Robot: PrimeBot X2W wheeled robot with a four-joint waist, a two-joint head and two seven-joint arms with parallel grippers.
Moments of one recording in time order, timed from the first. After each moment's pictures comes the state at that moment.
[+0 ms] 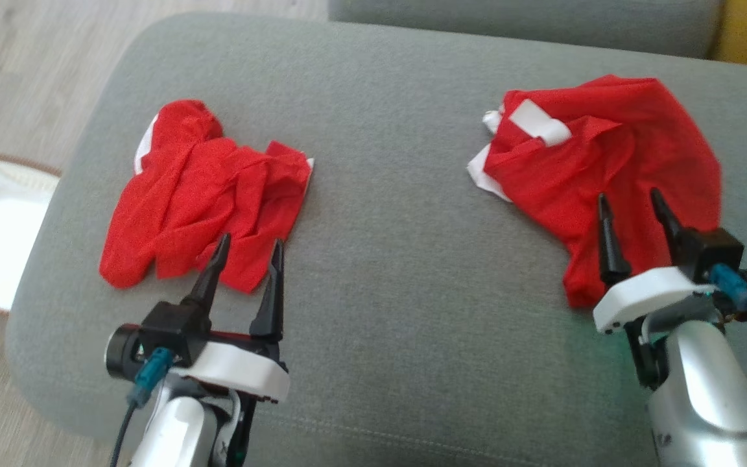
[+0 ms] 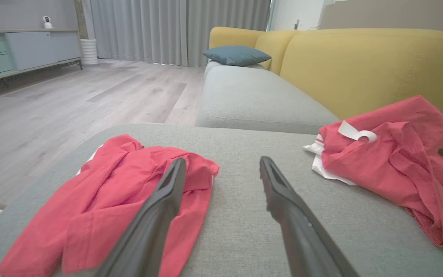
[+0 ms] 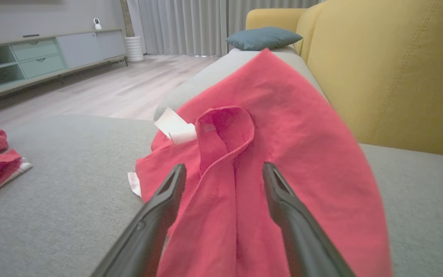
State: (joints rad) left arm -0.10 0.08 -0.33 0.14 -0.21 0.06 -0.26; right arm -0.33 -0.05 -0.07 0.51 -0.03 0.13 -0.17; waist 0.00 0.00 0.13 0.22
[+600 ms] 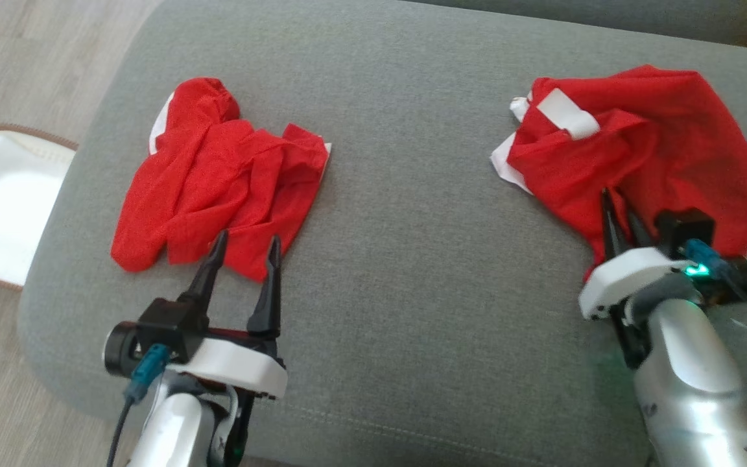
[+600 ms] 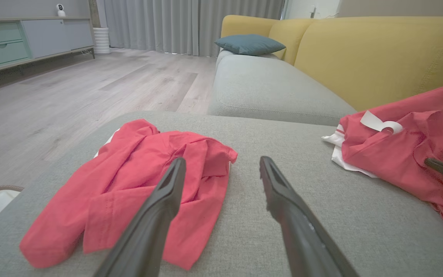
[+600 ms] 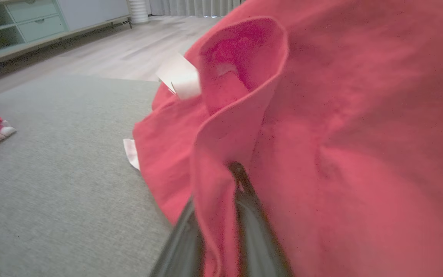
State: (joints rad) left arm -0.11 0.05 -0.29 0.16 -0.18 0.02 -0.26; right arm -0.48 -0.05 -0.08 0.78 -0.09 0.13 -0.20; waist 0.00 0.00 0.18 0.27
